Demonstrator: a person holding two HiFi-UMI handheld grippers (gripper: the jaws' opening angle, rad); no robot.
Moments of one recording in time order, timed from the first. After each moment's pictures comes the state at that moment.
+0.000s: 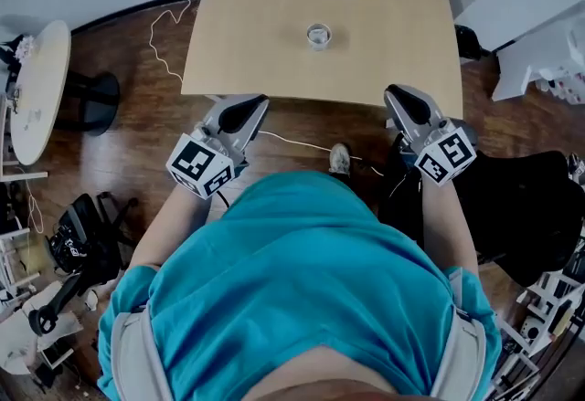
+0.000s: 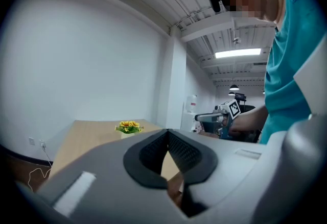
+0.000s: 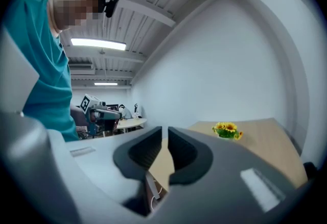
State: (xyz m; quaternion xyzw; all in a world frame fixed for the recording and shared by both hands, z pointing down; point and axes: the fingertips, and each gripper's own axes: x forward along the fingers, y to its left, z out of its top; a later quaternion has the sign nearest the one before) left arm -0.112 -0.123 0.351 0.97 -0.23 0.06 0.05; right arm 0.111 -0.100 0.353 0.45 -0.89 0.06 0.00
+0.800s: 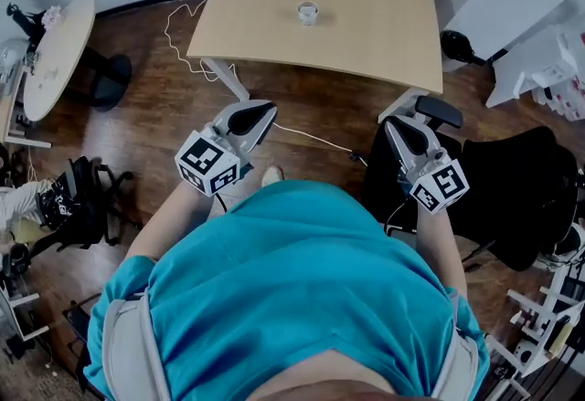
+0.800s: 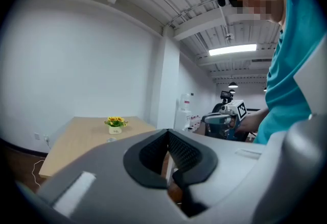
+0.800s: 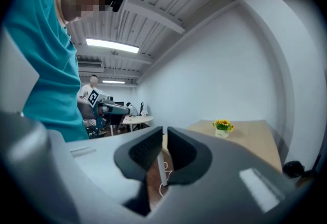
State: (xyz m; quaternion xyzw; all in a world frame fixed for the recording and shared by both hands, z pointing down) left arm -0.060 0.062 0.343 0.97 -0.24 0.08 0.05; right arm 0.154 0.110 0.351 0.44 -0.90 0.04 0.02
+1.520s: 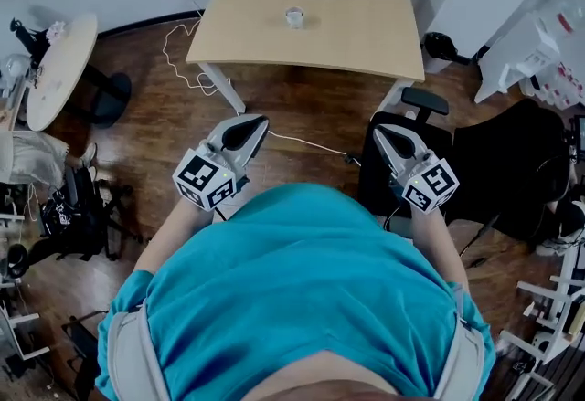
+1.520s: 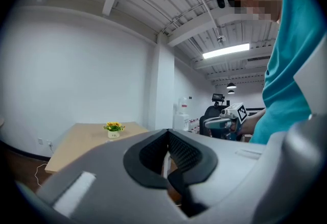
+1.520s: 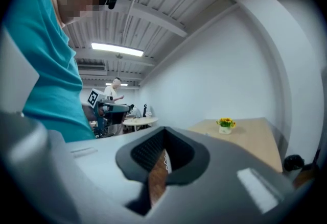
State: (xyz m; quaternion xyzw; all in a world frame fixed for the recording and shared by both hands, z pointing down) left arm -0.078 0.153 0.329 0.97 -0.25 0.05 0.03; right arm 0.135 0.199 0.354 0.43 -0.90 0.04 0.01
